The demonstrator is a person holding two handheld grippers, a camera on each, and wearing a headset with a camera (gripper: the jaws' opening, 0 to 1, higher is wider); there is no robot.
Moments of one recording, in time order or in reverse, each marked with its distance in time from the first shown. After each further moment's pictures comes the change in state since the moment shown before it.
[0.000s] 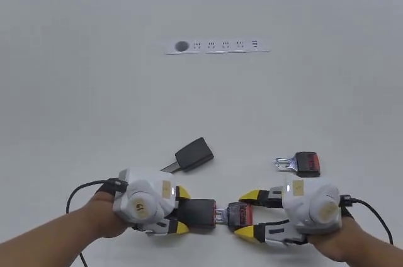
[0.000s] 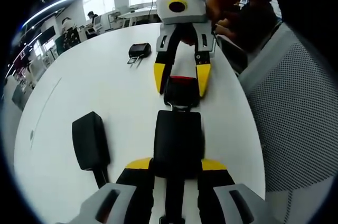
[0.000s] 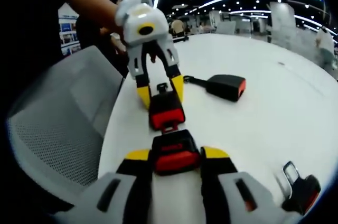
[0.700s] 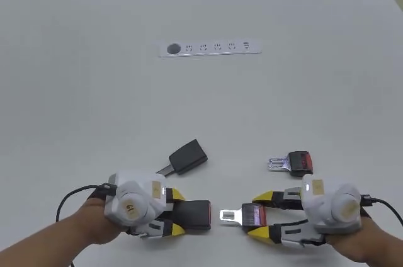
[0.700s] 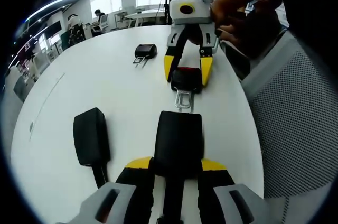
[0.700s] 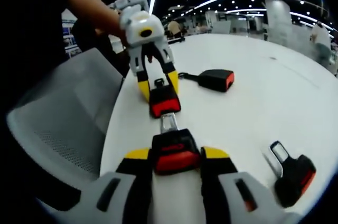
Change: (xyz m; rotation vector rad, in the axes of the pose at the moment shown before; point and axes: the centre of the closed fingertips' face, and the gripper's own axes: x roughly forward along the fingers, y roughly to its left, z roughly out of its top) left arm 0.001 0.001 -0.001 -0.052 -0.024 0.002; right arm -0.026 -0.004 -0.012 0.013 -0.017 -0.005
